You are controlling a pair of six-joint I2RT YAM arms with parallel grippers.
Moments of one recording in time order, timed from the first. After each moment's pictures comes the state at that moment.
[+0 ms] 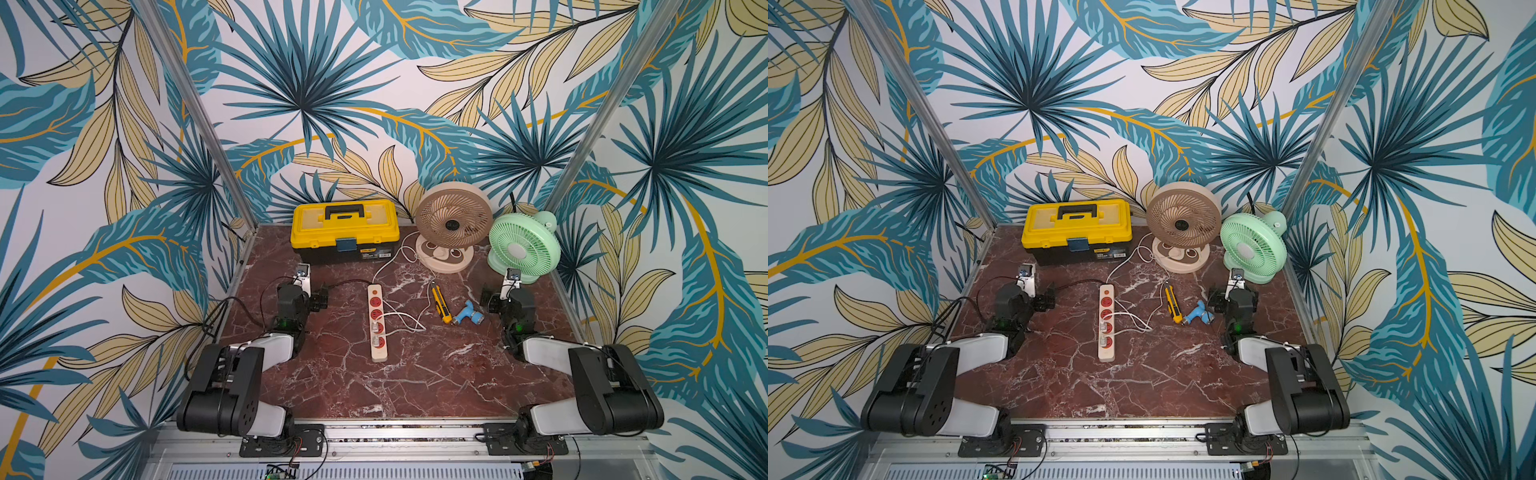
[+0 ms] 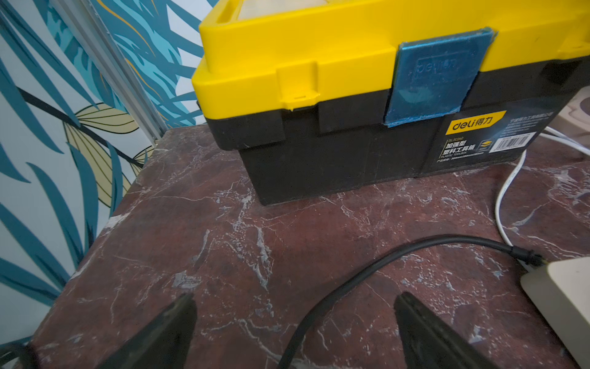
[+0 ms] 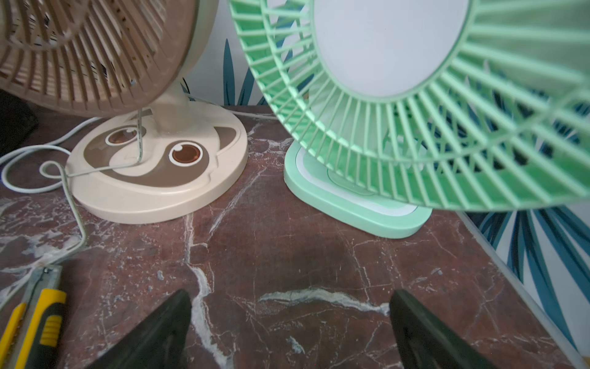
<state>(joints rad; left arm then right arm) -0.08 1.39 0.48 0.56 -0.13 0.03 0.06 1.38 0.47 0.58 0.27 0.05</state>
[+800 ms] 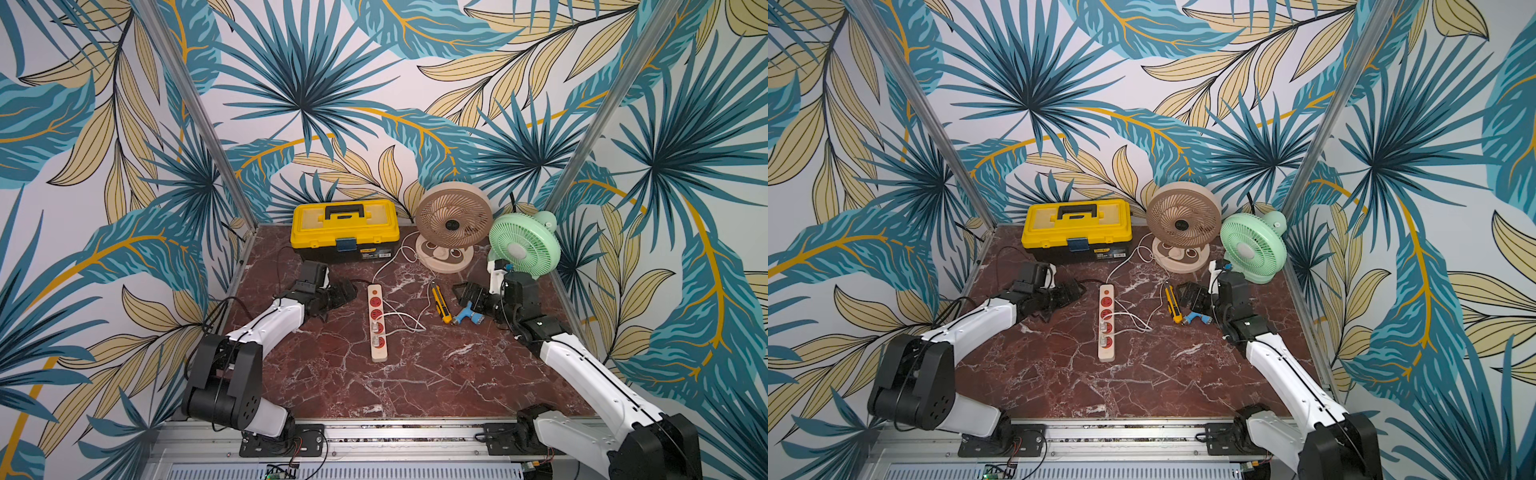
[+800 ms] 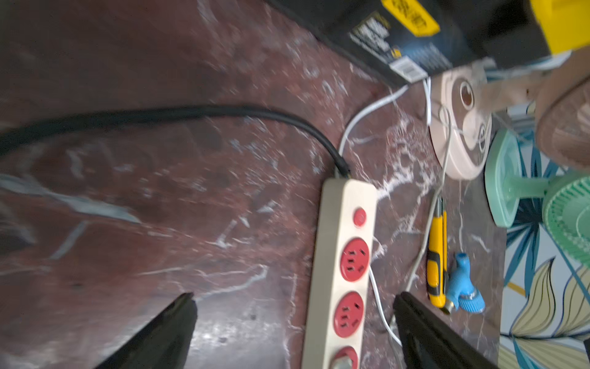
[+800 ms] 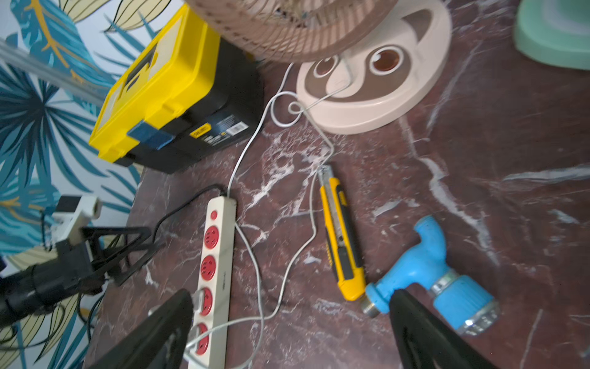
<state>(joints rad) -0.26 1.52 0.92 -0.29 0.27 -0.70 0.30 1.07 0.75 -0.26 -0.17 0.57</state>
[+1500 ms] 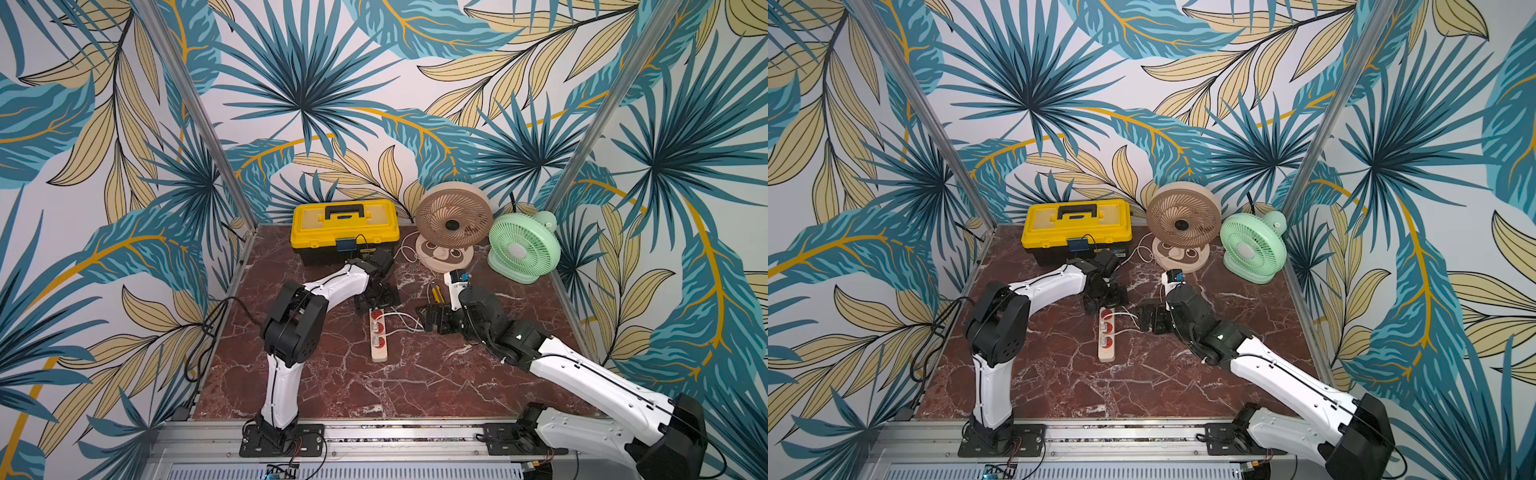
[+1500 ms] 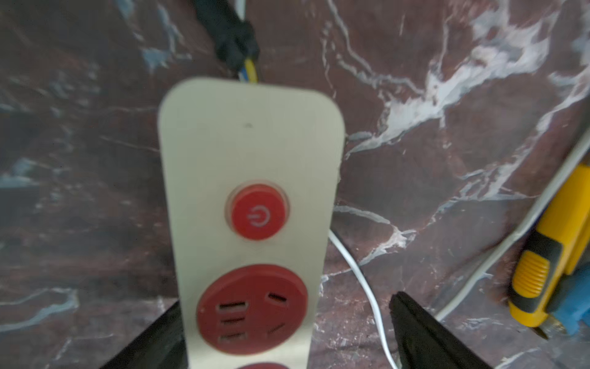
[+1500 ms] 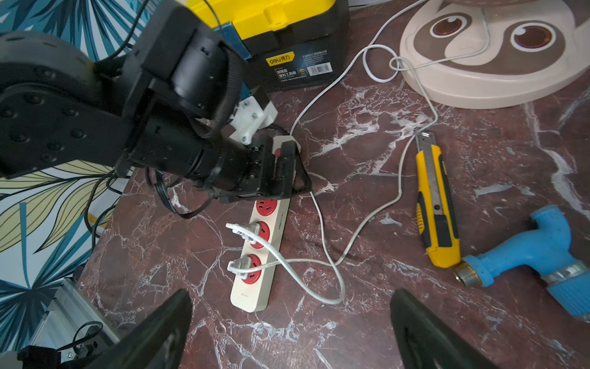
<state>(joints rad) -0.55 2.05 1.51 -0.79 0.12 -0.77 0.77 1.11 0.87 -0.37 0.14 0.59</state>
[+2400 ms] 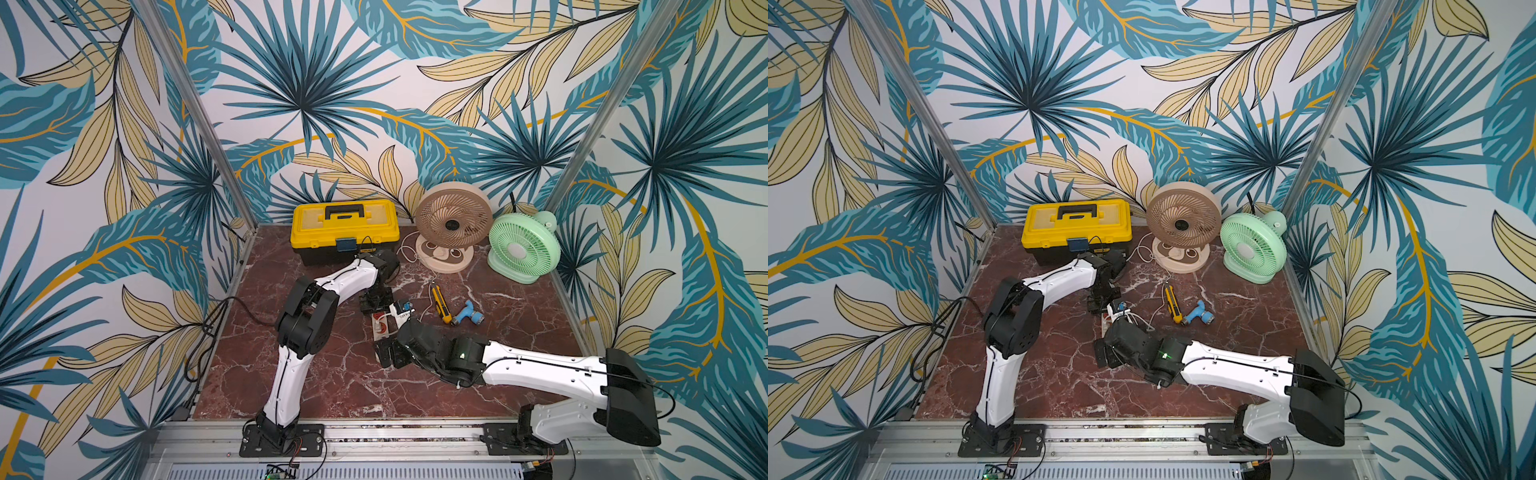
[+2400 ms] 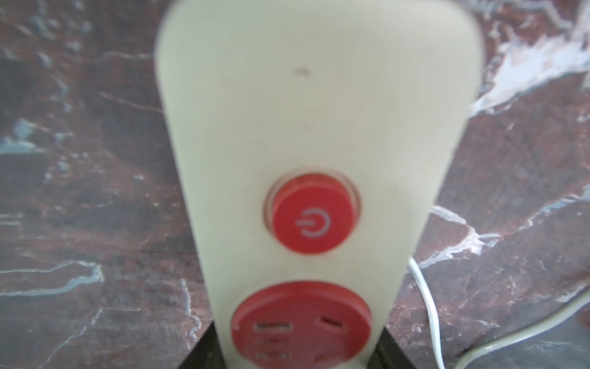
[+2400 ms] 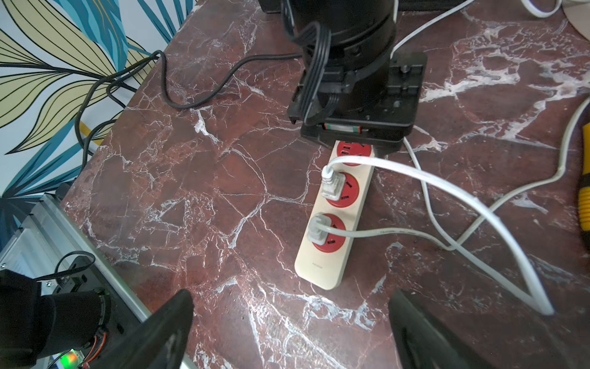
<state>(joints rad) -0.55 2.17 1.66 -1.01 0.09 -0.76 1.14 1.40 0.94 -0.28 0.32 0.66</state>
